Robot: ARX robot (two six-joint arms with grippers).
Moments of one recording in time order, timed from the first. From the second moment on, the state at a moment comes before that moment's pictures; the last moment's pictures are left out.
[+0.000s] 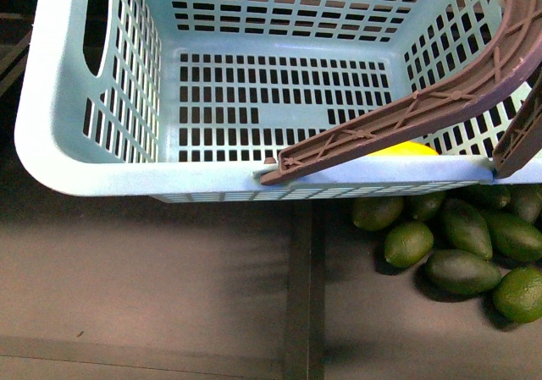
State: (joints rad) left arm -0.70 1.86 1.59 -0.46 0.18 -0.72; right arm -0.69 1.23 0.58 0.28 -0.65 -0.30
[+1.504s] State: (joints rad) left arm -0.70 1.86 1.59 -0.46 0.17 -0.72; right arm 0.09 1.20 0.43 0.73 0.09 0.02
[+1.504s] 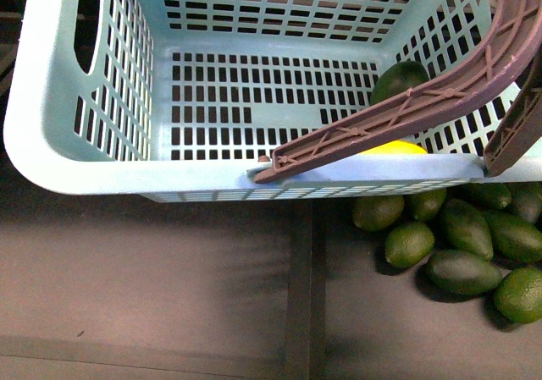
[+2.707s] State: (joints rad) left arm -0.70 1.86 1.59 -0.46 0.17 -0.72; right arm 0.00 0.52 0.02 0.51 0.00 0.00
